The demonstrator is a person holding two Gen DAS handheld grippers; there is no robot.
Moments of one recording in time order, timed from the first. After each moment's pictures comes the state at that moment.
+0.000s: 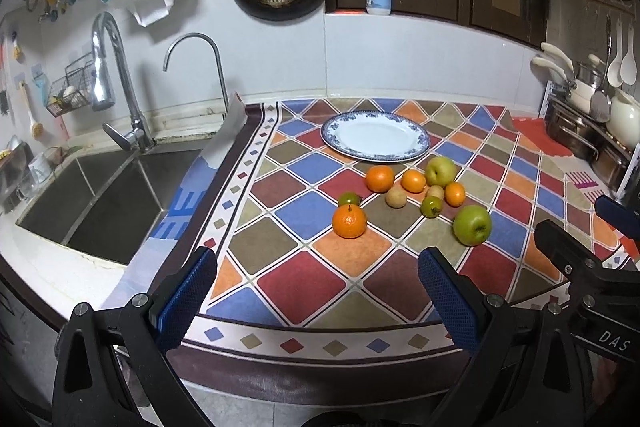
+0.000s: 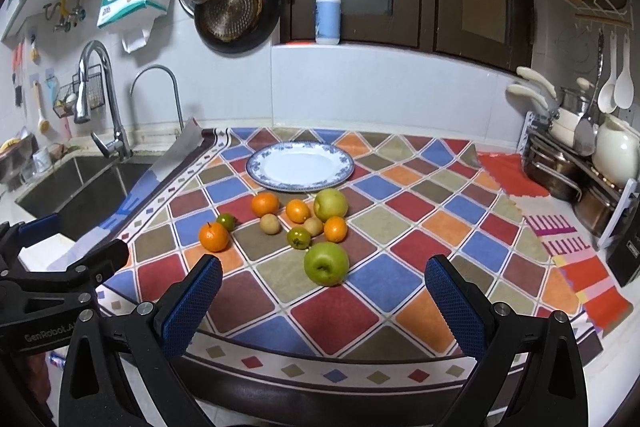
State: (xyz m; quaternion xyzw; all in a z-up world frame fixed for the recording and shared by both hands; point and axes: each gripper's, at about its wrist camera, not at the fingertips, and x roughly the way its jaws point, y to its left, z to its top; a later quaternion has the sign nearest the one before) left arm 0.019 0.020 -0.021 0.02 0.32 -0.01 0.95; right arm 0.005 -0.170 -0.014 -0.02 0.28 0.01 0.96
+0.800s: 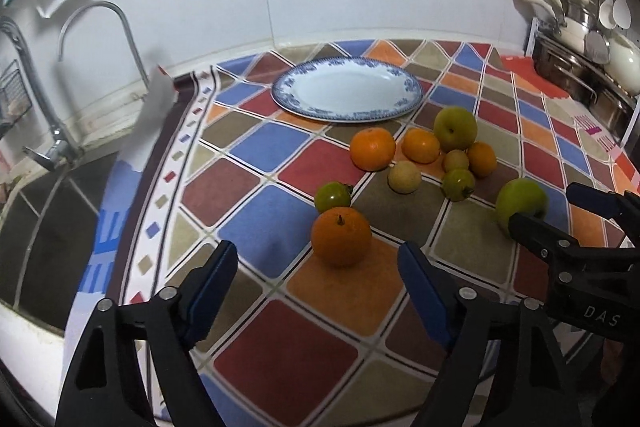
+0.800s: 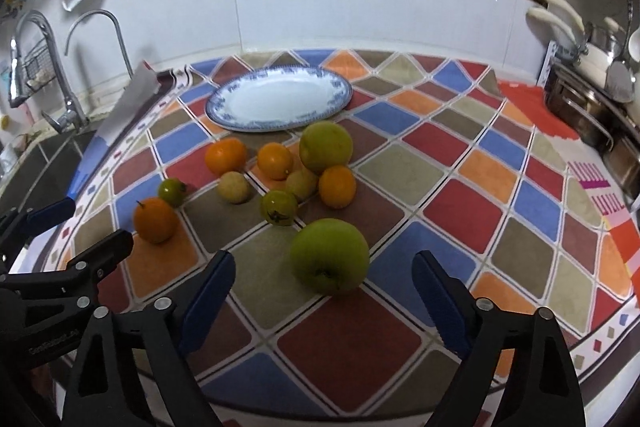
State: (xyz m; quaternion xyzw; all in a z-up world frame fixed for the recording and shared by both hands) left arm 0.137 0.009 -0.089 0.08 0.39 -0.10 0.91; right arm 0.110 -0.171 -0.091 0.01 0.40 -0.02 0.92
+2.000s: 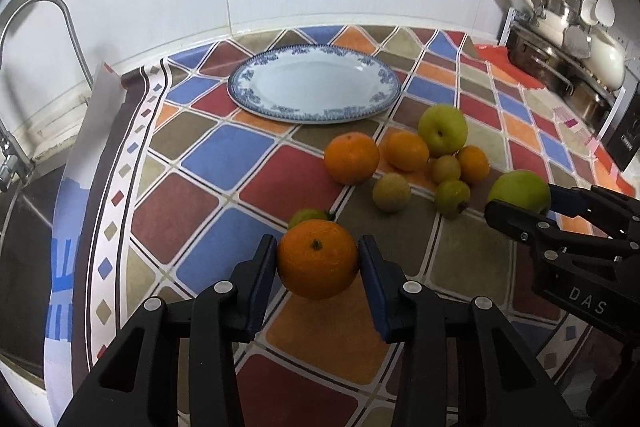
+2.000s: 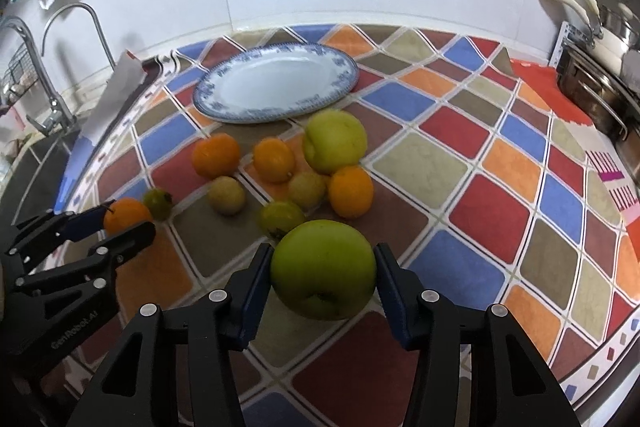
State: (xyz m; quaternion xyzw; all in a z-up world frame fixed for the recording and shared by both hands) left arm 0.180 0.007 -0.093 0.07 0.41 -0.18 0.89; right arm 0.146 -0.166 -0.097 0.03 0.43 -0.02 0.90
